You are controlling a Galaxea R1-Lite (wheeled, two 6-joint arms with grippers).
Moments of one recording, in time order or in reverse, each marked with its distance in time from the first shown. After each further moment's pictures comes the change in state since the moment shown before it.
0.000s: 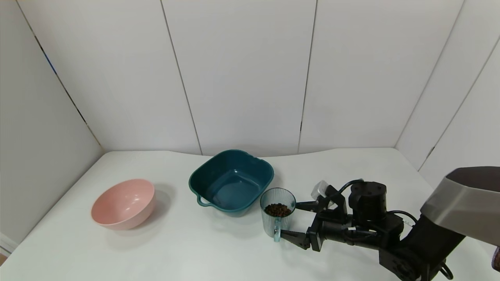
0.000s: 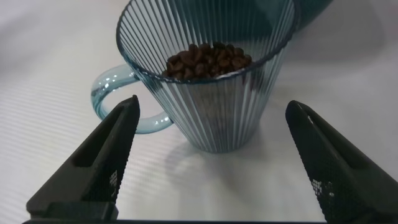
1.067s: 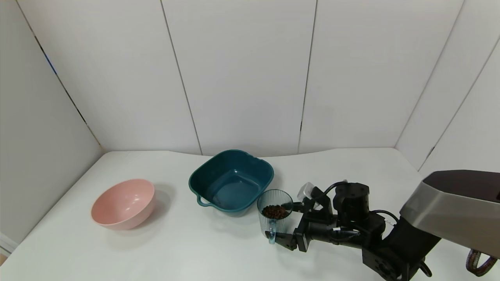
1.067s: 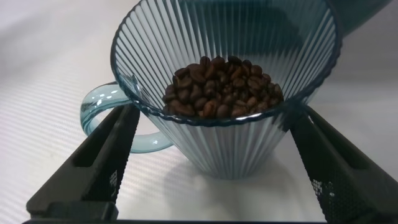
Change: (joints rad) left arm 0.000 0.000 0.000 0.000 0.000 0.000; right arm 0.053 0.066 -0.086 -0.002 -0.005 0.010
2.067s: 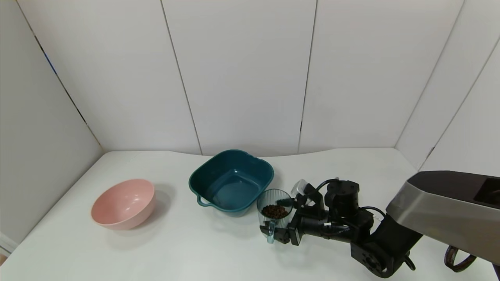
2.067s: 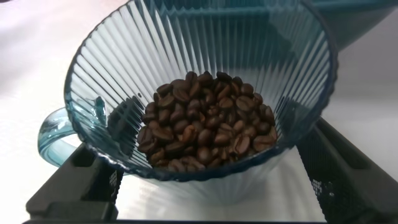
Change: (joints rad) left arm 0.000 0.000 0.000 0.000 0.000 0.000; right arm 0.004 0.061 -0.097 0.005 -0.007 0.013
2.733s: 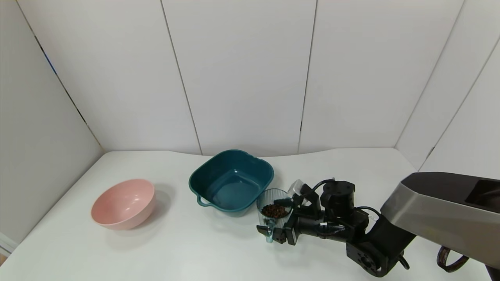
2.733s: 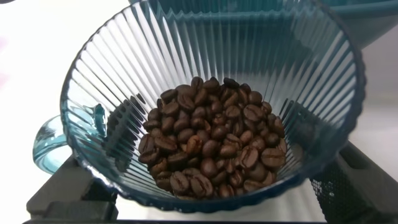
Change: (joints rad) left arm 0.000 0.000 0.000 0.000 0.000 0.000; right arm 0.012 0.021 -0.030 -0.001 0.000 0.001
